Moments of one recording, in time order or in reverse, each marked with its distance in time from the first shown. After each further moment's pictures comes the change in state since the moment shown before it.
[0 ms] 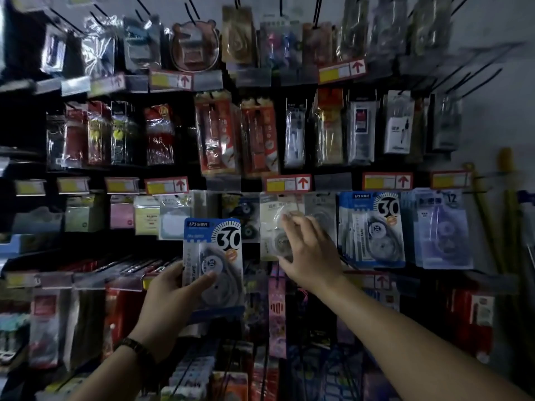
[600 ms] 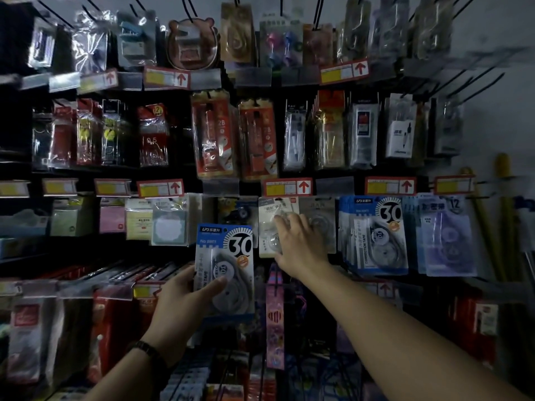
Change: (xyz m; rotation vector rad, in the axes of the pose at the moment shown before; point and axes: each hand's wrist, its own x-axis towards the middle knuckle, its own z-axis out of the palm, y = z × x) left_hand 0.020 -0.009 0.019 -0.052 -0.074 -0.042; right_hand 0.046 -0.006 0.022 -0.148 -0.188 0.084
